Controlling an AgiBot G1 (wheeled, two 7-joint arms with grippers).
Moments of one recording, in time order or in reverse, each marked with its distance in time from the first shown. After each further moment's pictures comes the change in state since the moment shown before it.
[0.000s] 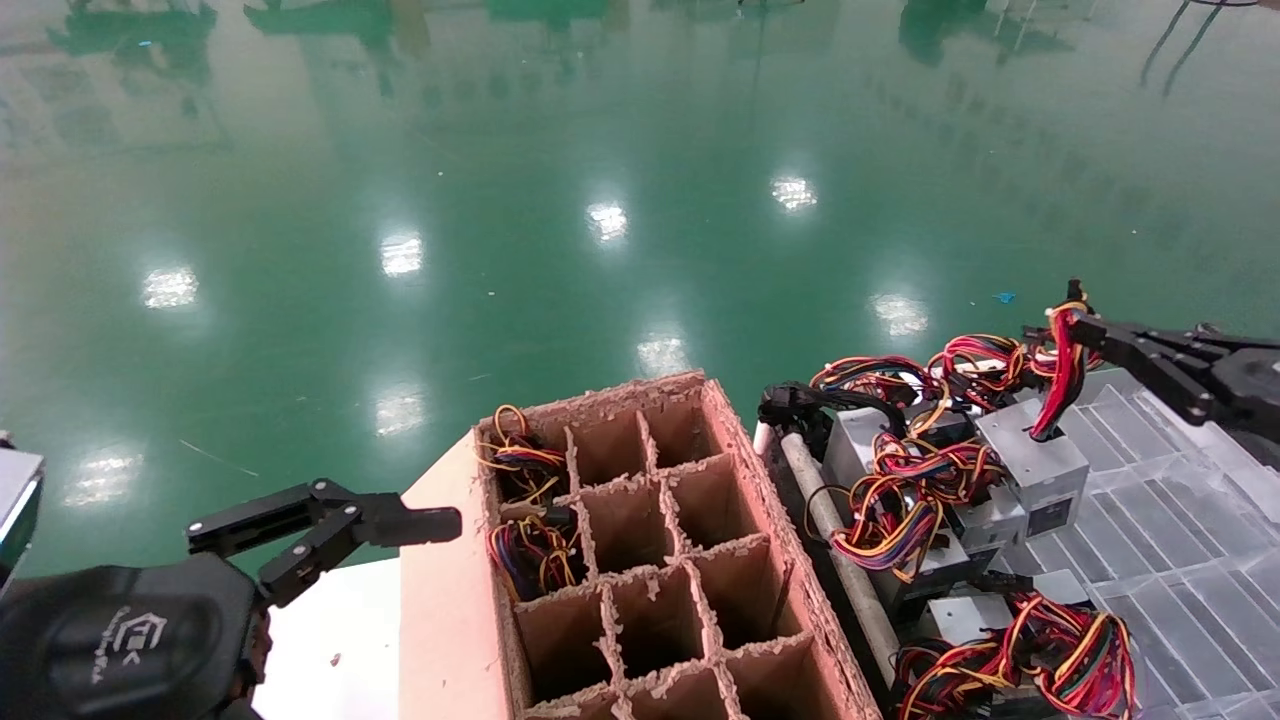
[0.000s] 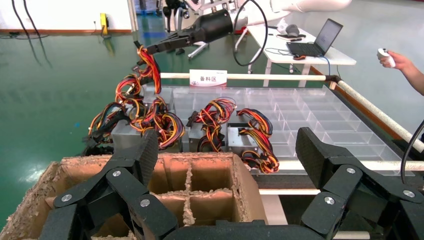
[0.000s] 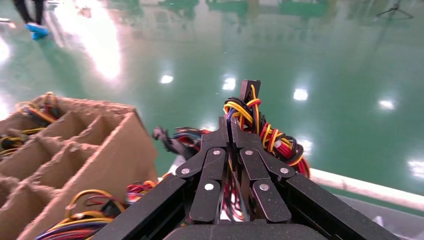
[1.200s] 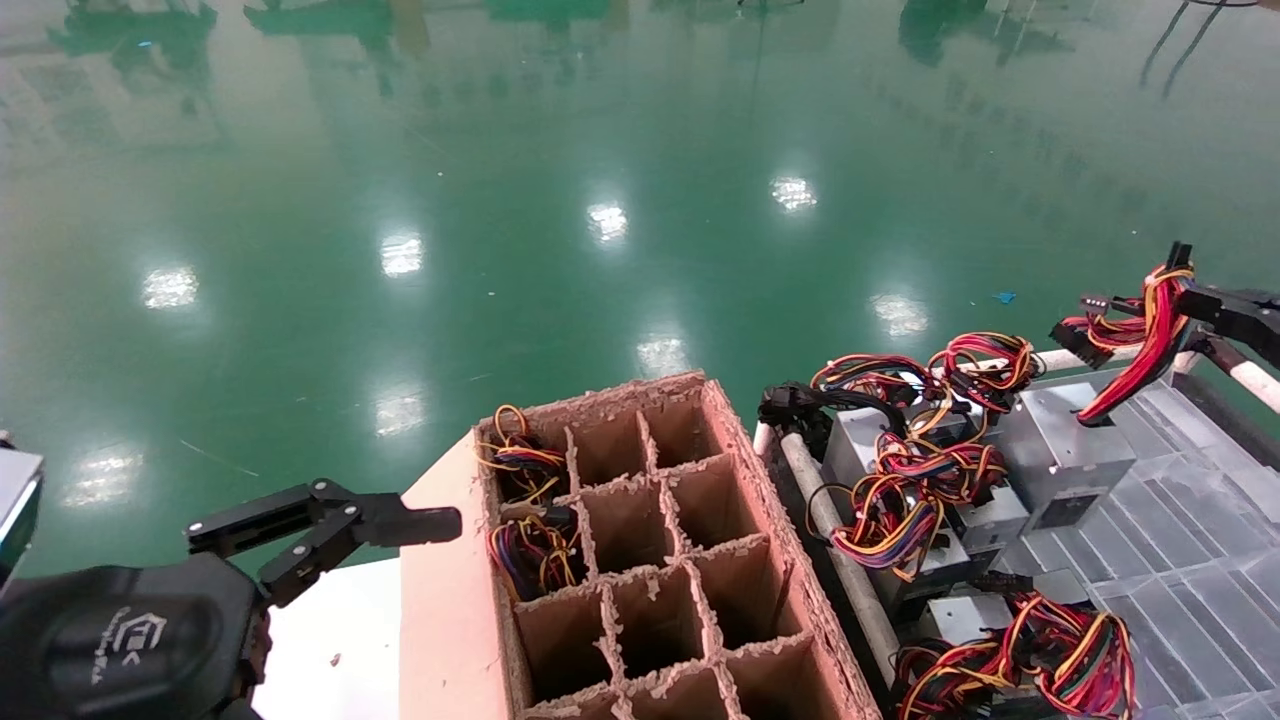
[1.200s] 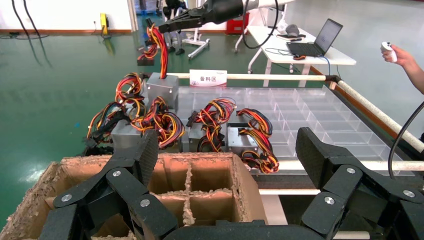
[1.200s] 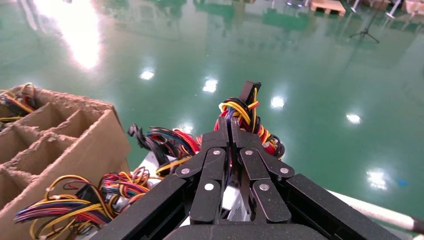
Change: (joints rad) left arm 0.000 0.000 -0.001 0.000 0.001 0.000 -0.001; right arm 0.088 0.119 -0.030 0.062 -0.041 -0.028 -0.021
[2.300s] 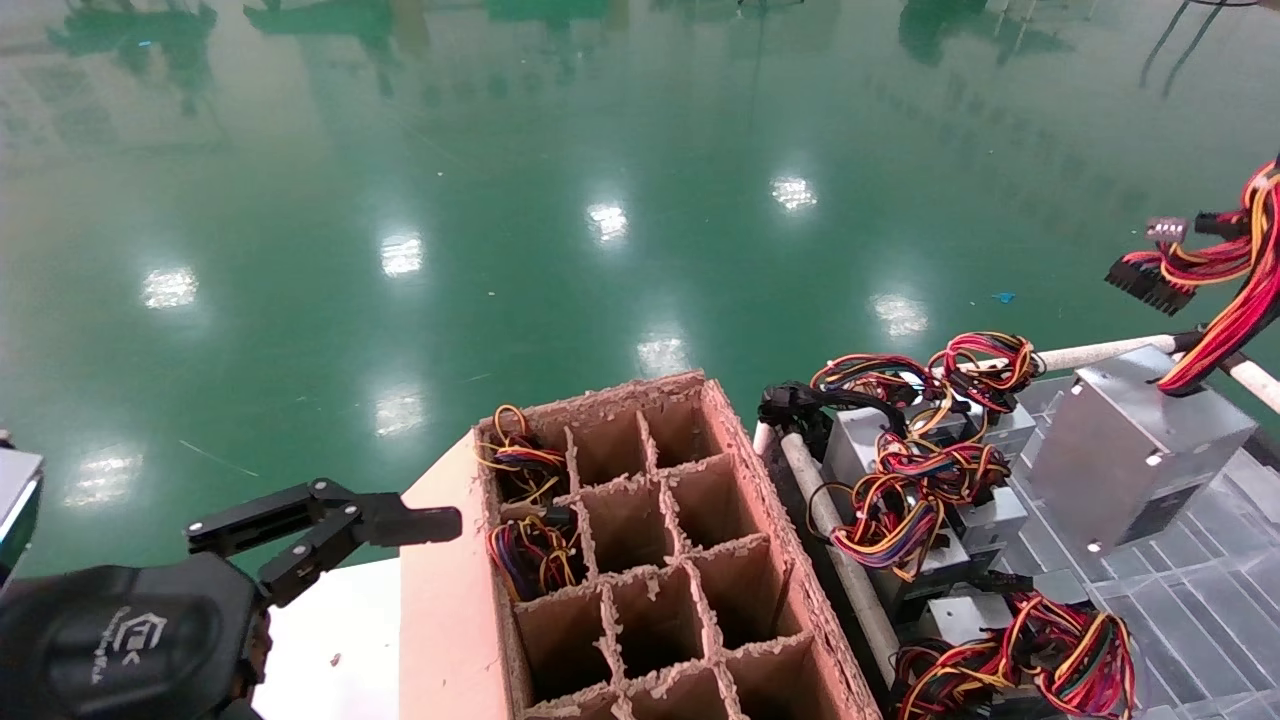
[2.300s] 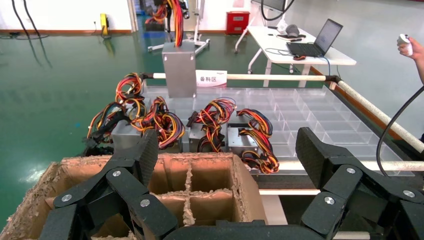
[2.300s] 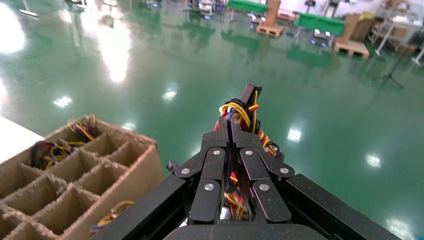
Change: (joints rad) left arm 0.000 0.000 -0.001 0.000 0.001 0.000 -0.001; right arm 0.011 0.186 0.040 0.338 0.061 -0.104 0.223
